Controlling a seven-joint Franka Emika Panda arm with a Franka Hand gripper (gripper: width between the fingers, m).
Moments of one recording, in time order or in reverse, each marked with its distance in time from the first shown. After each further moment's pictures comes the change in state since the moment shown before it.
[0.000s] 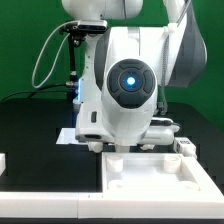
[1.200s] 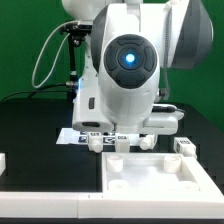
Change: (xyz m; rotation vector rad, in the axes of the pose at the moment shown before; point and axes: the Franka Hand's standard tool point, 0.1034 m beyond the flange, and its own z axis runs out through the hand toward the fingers) arm -0.004 -0.003 -0.034 0.006 0.027 -0.012
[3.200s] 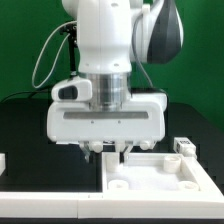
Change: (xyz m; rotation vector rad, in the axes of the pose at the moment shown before) arm 0.045 0.036 -0.082 0.038 0.796 -0.029
